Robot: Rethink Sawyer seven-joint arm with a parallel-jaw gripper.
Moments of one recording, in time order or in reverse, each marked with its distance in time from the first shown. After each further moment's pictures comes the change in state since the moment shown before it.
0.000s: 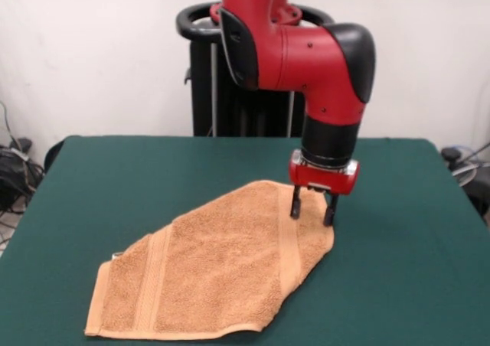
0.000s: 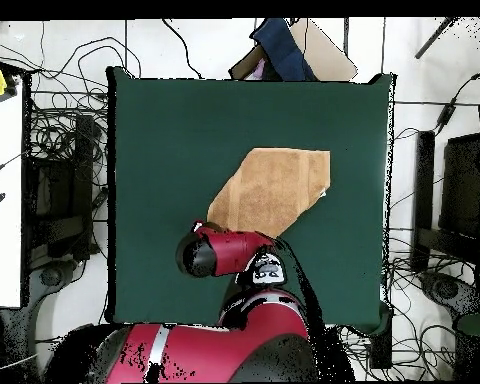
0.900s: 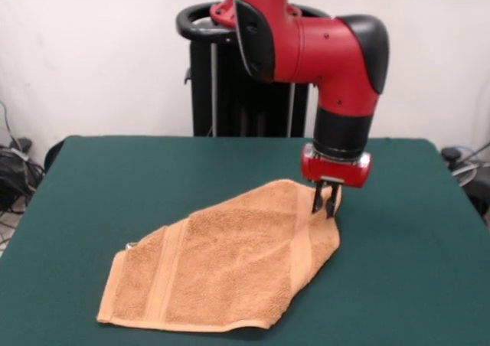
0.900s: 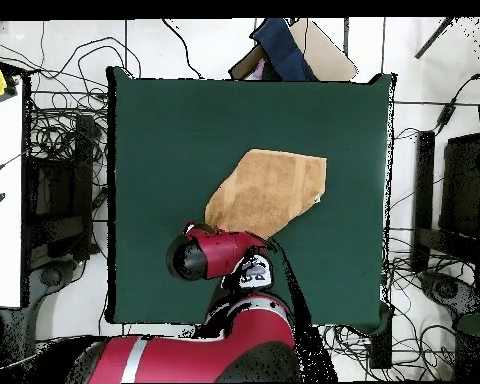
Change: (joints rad) arm 0.040 -0.033 -0.004 0.020 -0.008 -0.001 0.000
